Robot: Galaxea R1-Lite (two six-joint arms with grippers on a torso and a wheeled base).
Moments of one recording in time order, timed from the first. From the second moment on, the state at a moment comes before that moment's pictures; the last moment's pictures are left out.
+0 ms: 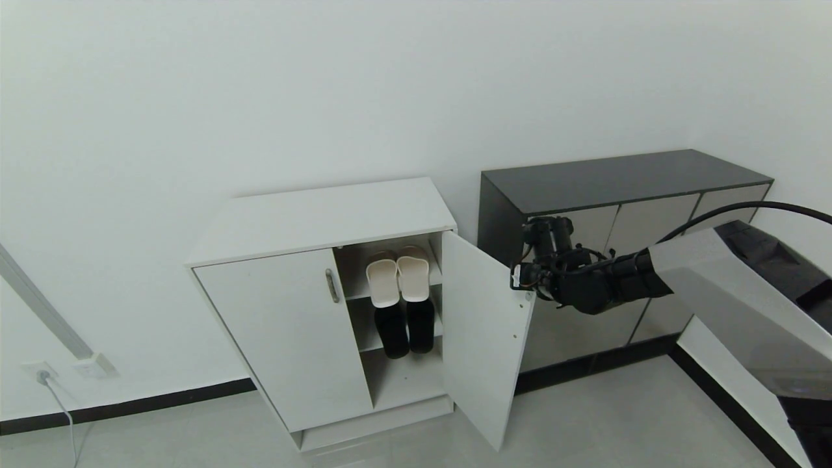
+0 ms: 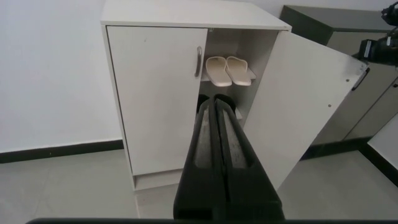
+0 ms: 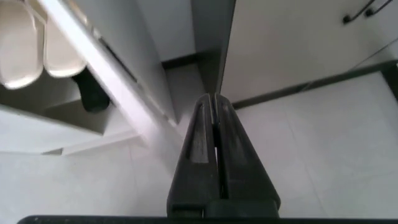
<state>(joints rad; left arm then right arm) 0.00 0.00 0.00 0.00 0.04 -0.11 0.46 2.38 -1.65 -0.23 -0.36 0.29</state>
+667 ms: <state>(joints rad) 0.00 0.00 0.00 0.00 0.04 -0.11 0.67 2.13 -1.32 -0.32 -0.23 0.32</state>
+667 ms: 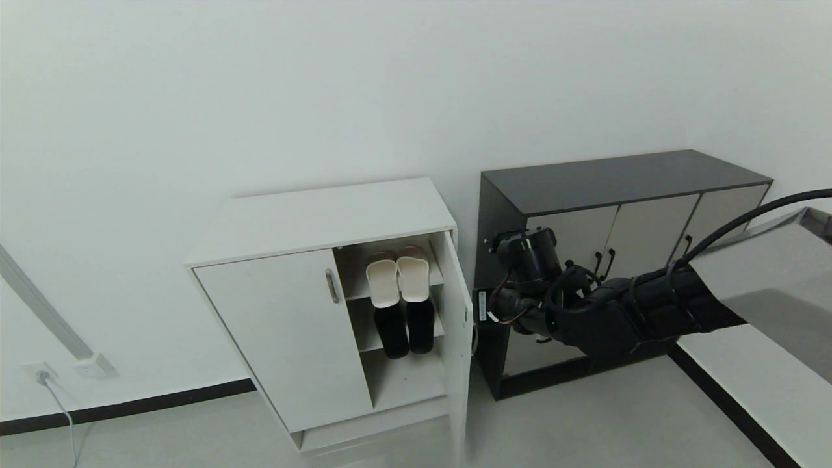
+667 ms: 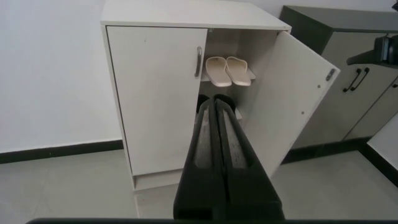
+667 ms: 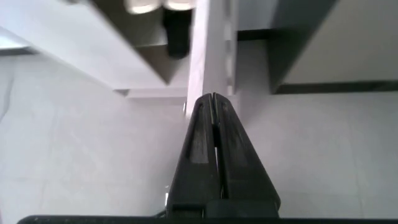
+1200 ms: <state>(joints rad) 0.00 0.00 0.00 0.00 0.04 -0.11 0.67 2.07 -1.18 -0.48 -0.22 0.20</state>
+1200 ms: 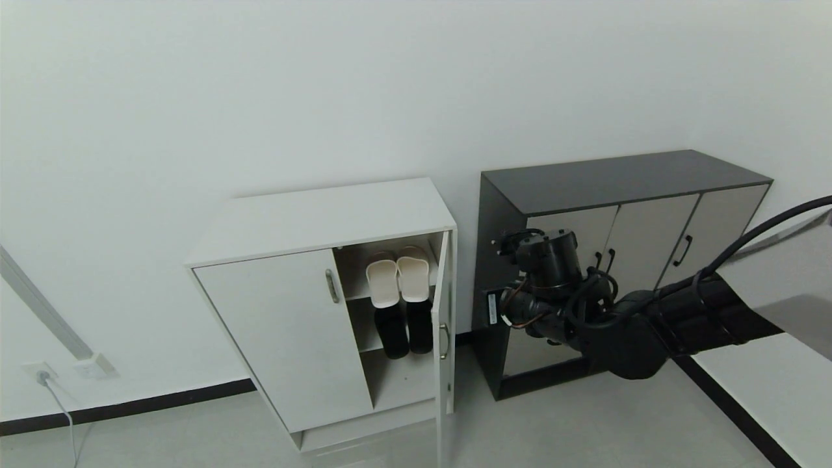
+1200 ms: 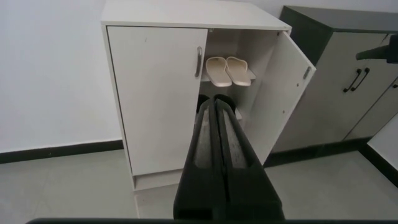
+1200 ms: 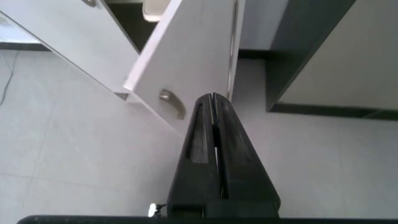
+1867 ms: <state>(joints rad) 0.00 0.00 0.00 0.00 0.04 -0.11 0.67 2.06 -1.11 -0.55 -0.19 0.19</state>
